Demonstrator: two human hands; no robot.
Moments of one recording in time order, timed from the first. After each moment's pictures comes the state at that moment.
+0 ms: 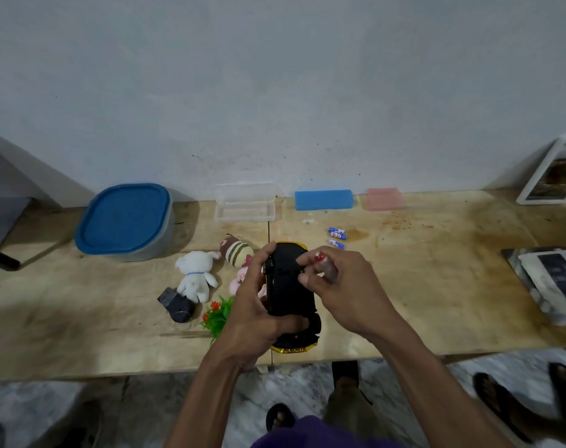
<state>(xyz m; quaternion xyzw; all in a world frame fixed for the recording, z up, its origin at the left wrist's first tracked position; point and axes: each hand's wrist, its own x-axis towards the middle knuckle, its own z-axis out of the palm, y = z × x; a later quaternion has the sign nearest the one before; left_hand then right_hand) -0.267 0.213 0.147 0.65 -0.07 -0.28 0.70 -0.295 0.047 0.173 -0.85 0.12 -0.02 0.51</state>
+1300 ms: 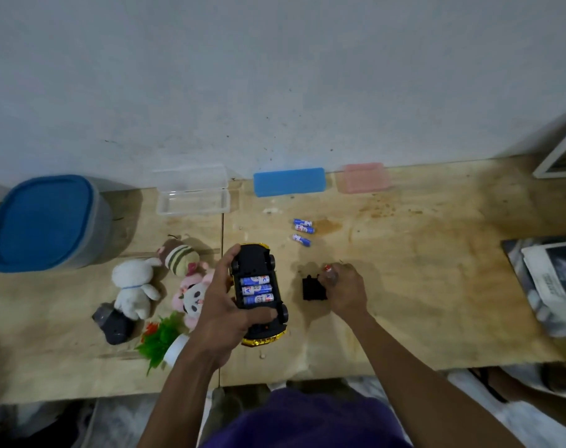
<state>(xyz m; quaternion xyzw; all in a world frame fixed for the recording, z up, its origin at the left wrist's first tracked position) -0.197 0.102 0.083 0.67 0.09 -0.31 0.67 -0.228 -0.120 -0.059 -0.86 0.32 0.08 0.39</state>
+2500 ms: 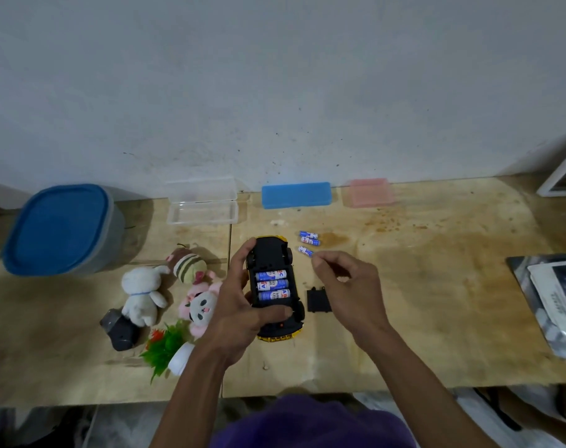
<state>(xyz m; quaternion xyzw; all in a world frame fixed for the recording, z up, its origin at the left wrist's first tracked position) -0.193 0.087 0.098 0.64 0.03 -0.29 0.71 -0.231 -0.091 0.091 -0.74 0.28 -0.06 0.61</state>
